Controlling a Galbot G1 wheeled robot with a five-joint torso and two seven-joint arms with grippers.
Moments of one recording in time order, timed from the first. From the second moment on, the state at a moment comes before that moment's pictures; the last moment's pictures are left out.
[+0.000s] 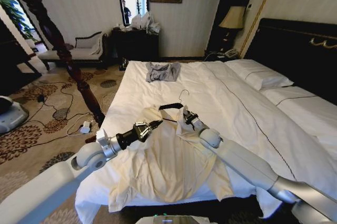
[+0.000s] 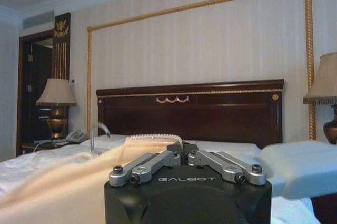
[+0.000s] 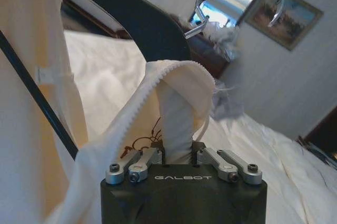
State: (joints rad) left arm 0.94 -0.57 -0.01 -2.09 -0.93 -0.13 0.39; right arm -0.55 0.84 -0.33 1.69 0.38 -0.34 0.28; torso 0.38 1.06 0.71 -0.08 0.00
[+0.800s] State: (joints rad) left arm 0.77 -0.60 0.05 -2.02 -1.03 -0.14 0.35; right arm -0.62 0.83 -0.32 1.85 0.16 -0.31 0.23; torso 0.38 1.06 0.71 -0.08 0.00
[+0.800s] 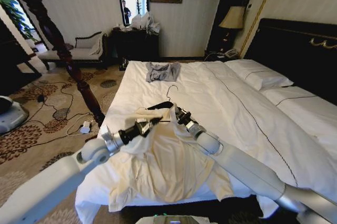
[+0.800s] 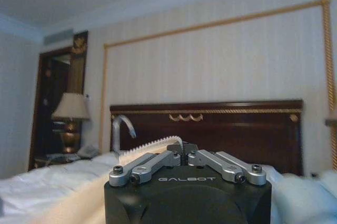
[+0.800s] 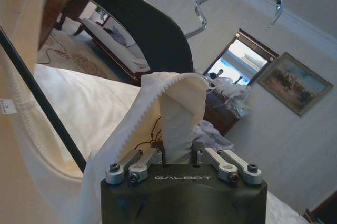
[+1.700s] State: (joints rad) left arm 0.49 -0.66 0.37 -1.90 -1.07 -0.11 0.35; right arm -0.63 0.85 -0.30 1.86 0.14 -0.30 0.22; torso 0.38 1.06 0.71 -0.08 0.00
